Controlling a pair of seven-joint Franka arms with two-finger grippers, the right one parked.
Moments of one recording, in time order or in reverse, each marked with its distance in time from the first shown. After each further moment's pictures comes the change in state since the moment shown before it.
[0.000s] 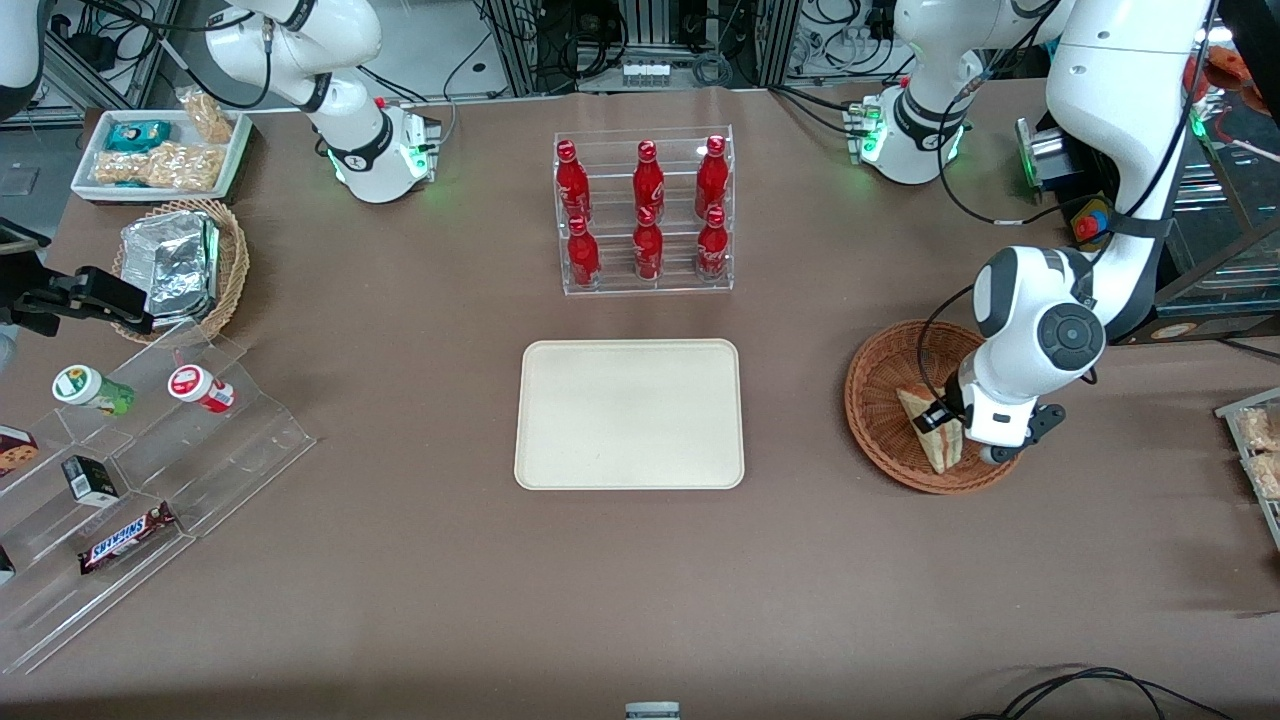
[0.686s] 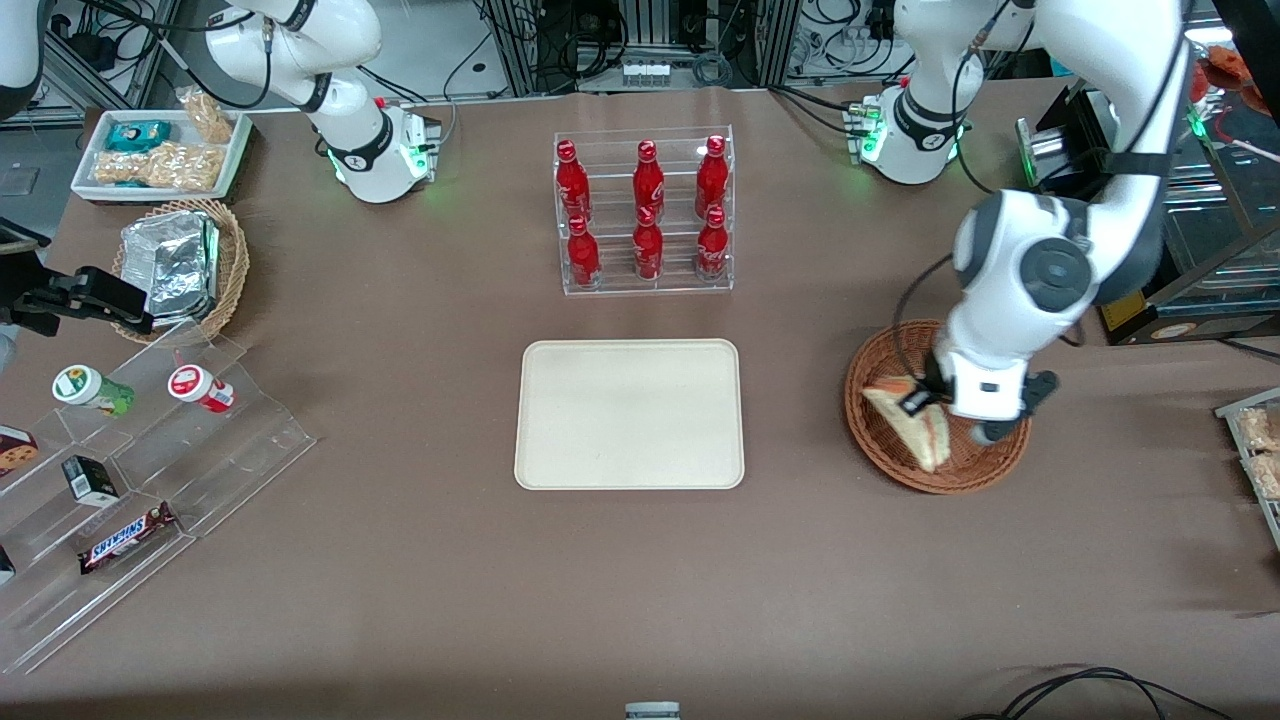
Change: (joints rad) arm -0.172 -0.135 -0.034 0.101 0.003 -0.131 -0.296
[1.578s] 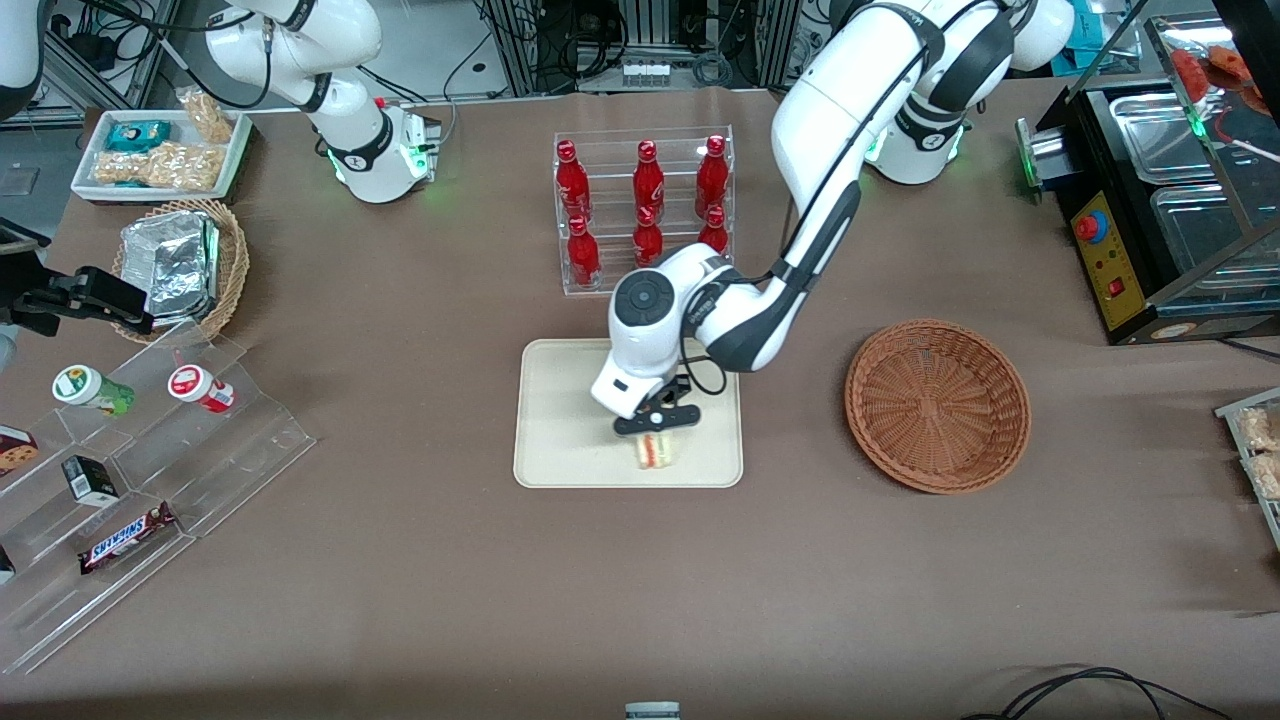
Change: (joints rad) arm -0.479 0.623 -0.027 0.628 0.133 -0.005 -0.003
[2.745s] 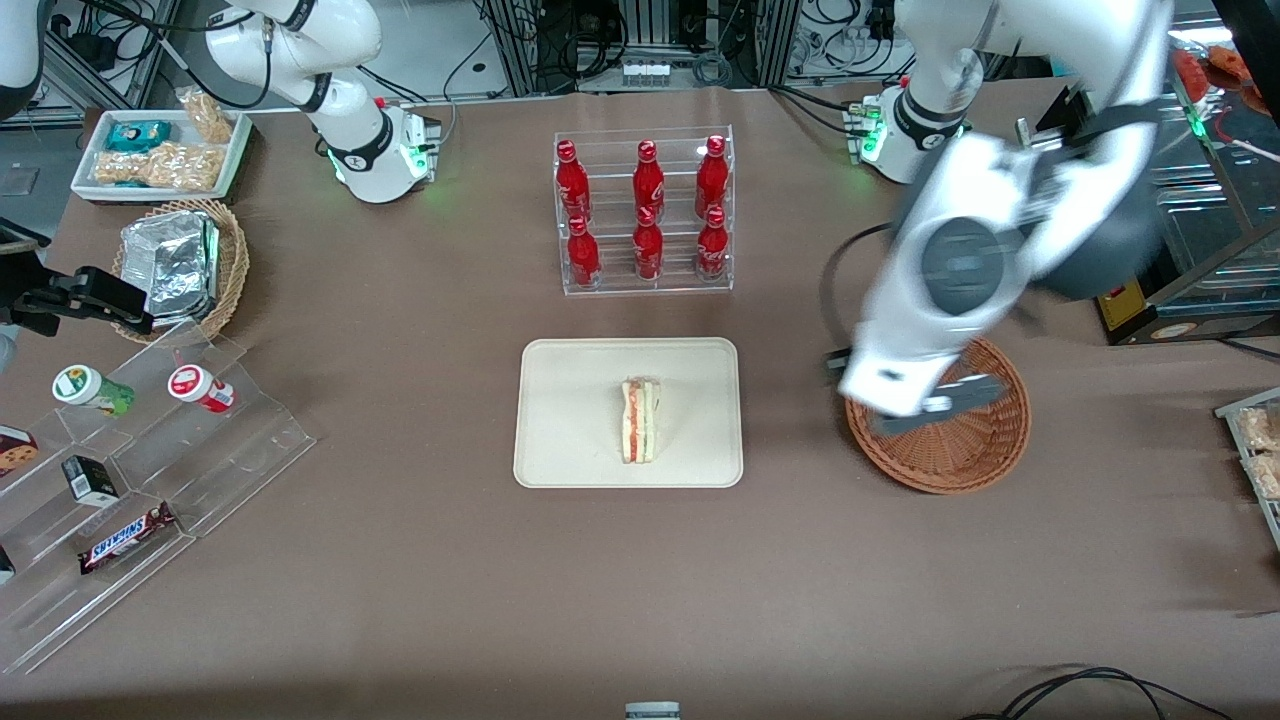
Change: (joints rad) arm 0.461 -0.520 -0.003 -0.069 -0.055 -0.739 0.317
